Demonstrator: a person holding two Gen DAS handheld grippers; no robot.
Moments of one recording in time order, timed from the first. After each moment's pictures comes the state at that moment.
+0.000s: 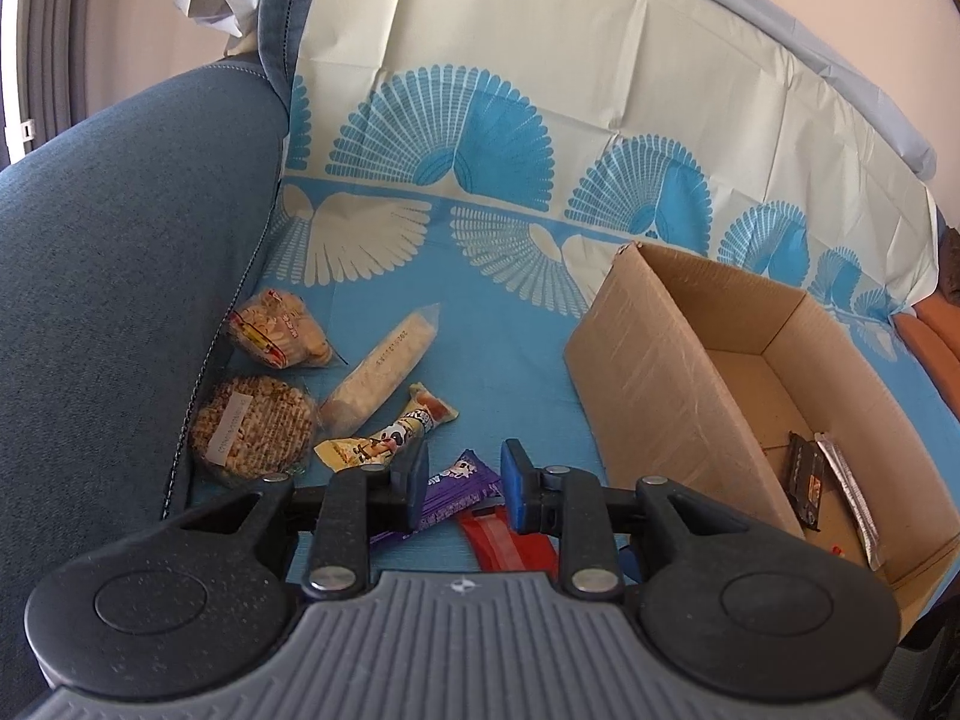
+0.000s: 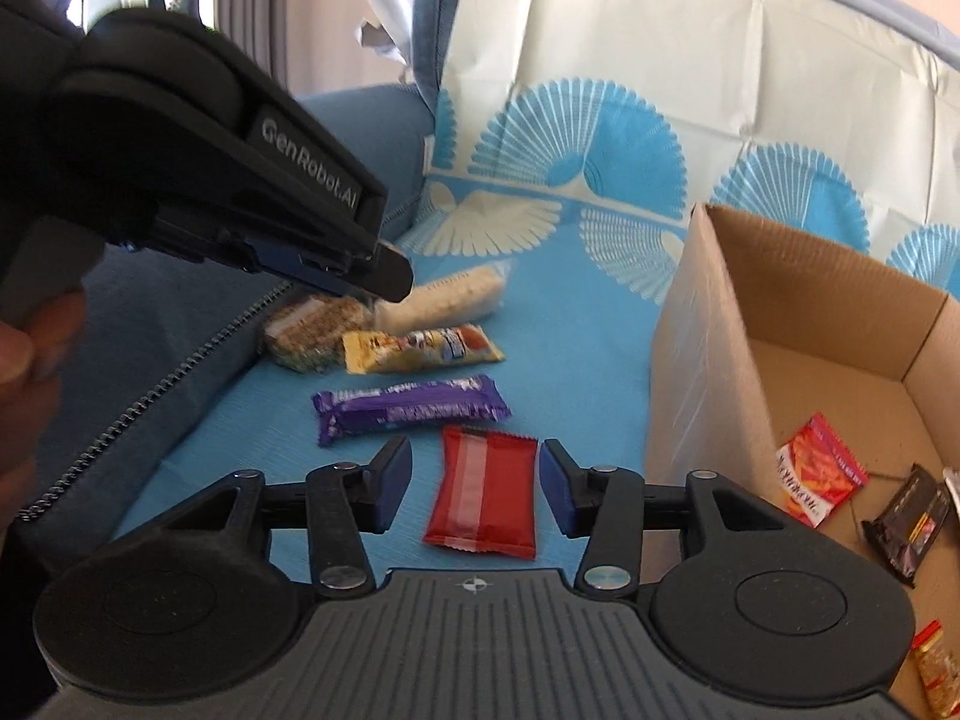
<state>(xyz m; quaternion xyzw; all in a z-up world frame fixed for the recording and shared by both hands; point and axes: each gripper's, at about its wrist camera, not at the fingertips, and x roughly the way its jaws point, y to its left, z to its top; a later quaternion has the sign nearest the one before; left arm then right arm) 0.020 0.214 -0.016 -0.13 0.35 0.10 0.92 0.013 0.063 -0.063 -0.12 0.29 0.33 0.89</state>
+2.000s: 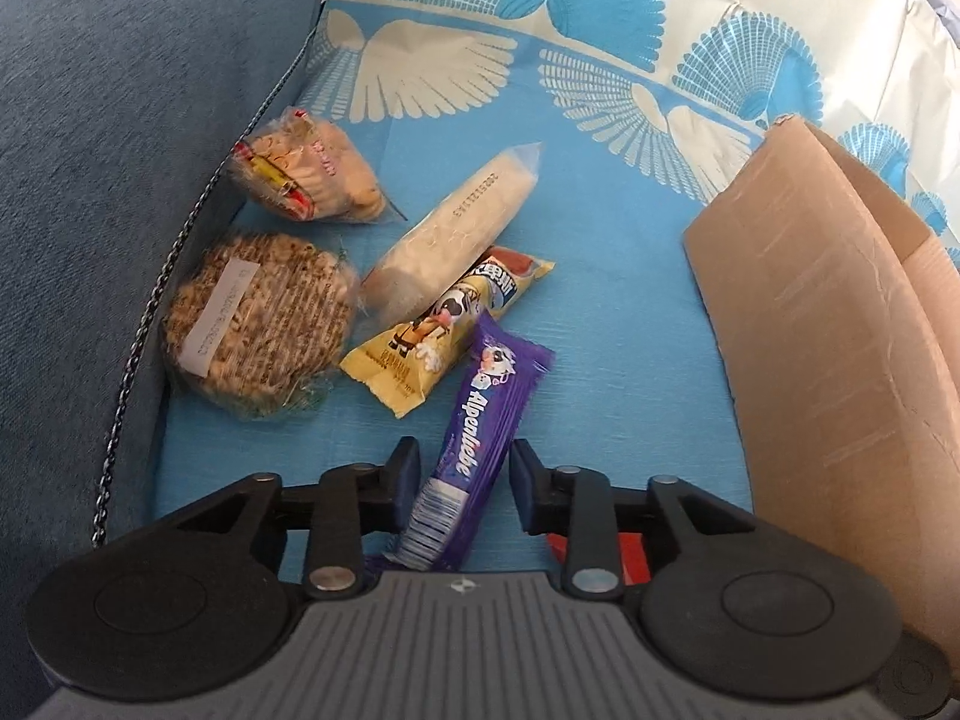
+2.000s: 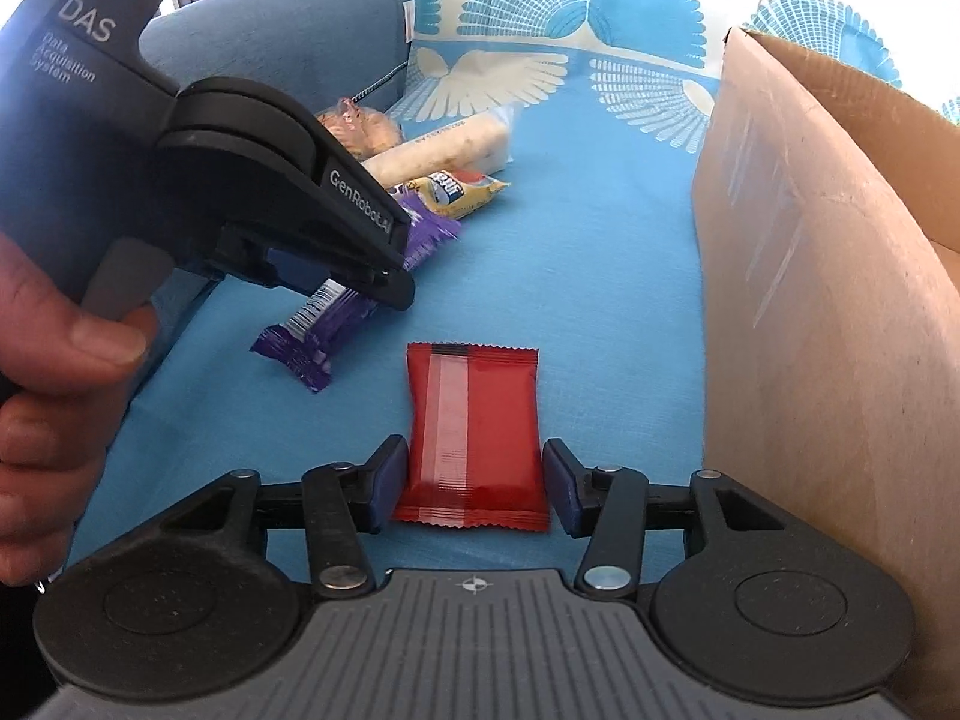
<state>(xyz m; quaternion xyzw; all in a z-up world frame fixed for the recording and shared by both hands) 0.075 0.252 -0.094 -0.16 0.47 0.13 0.86 0.049 0.083 -0.108 -0.11 0.41 0.32 0.85</state>
